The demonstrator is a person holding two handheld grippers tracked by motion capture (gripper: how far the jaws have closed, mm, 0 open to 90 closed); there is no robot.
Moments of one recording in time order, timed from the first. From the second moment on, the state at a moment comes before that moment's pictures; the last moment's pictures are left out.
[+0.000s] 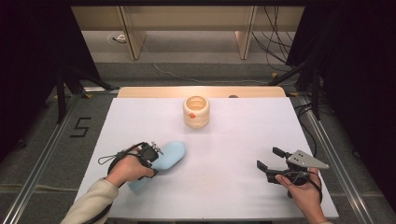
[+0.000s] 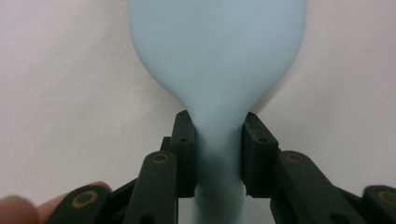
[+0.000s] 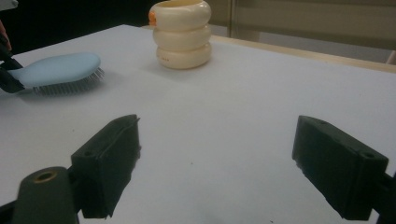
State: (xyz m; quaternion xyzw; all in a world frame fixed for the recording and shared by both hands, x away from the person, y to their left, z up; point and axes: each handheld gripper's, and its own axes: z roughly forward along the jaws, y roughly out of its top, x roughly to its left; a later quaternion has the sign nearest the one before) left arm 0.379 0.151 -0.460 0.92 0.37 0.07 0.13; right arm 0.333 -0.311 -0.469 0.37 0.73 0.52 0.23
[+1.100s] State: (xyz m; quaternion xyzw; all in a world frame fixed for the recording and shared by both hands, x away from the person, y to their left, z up) left arm 0.371 0.146 -0.447 0.89 0.37 0.13 0.24; right arm 0.333 -0.310 -0.469 0.37 0.73 0.52 0.23
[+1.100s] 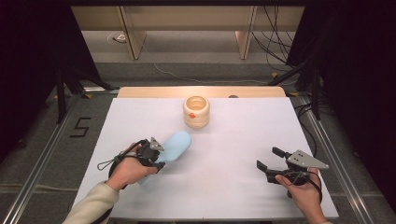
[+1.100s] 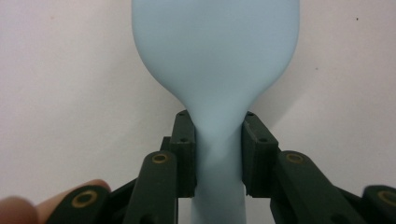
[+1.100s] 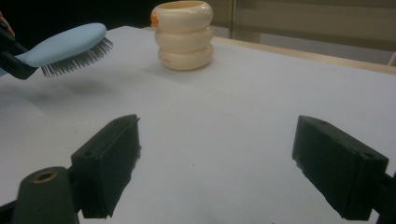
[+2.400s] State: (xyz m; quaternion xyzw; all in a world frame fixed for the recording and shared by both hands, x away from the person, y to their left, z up) left arm 0.359 0.146 -0.443 0.86 0.35 0.17 0.32; right arm 0.333 -0.309 -0.469 0.37 0.73 0.52 0.23
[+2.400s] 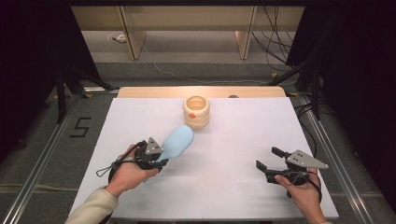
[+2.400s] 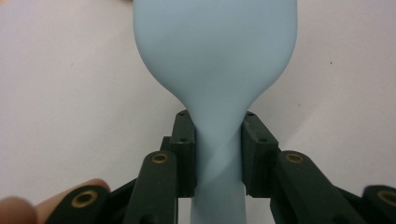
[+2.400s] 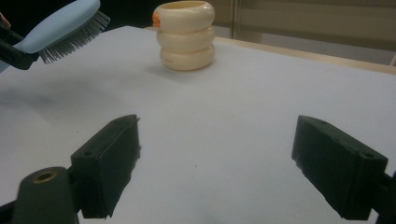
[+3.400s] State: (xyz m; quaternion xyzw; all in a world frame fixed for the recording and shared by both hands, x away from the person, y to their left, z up) left arm 0.353 0.135 -0.436 0.86 0.33 0.18 0.35; right arm 0.338 -0.291 -0.463 0.37 0.72 0.53 0.23
